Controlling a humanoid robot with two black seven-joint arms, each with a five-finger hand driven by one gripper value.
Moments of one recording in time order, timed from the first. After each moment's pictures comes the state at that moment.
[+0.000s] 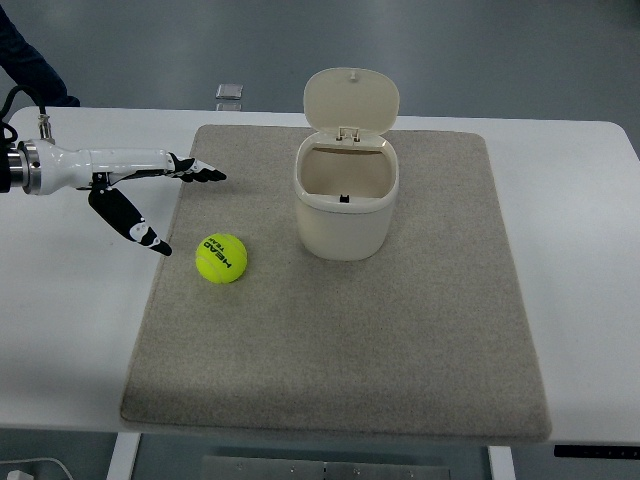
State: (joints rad) left arm -0.79 0.90 -0.66 -1.39 1.34 -0.57 -0.24; right arm 0.01 0.00 -0.03 0.21 0.05 -0.04 0.29
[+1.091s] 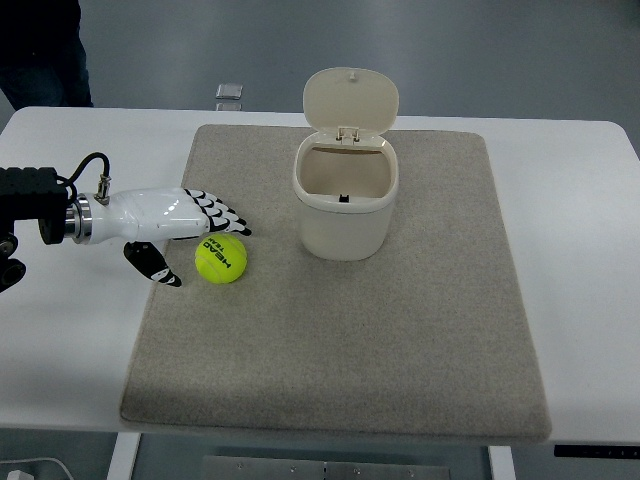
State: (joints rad) left arm -0.73 0.84 -0.56 -1.46 1.99 -0.23 -0.40; right arm 0.01 0.00 -0.03 0.21 0.05 -0.04 0.29
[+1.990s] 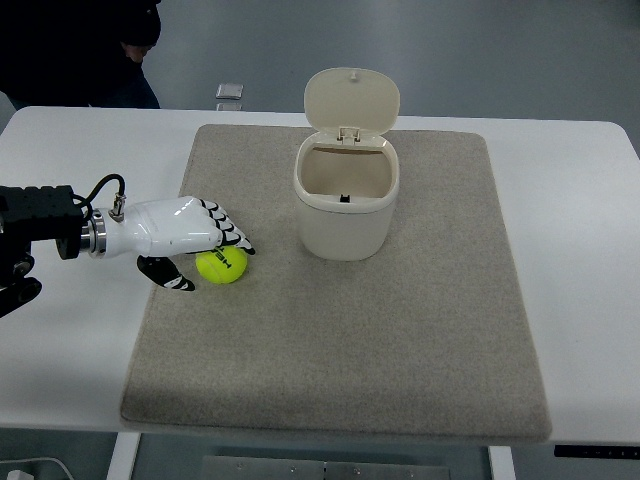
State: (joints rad) left arm -0.71 0.80 -0.52 -1.45 2.07 -0.12 -0.40; right arm 0.01 0.00 -0.03 0.21 0.05 -0.04 0.29
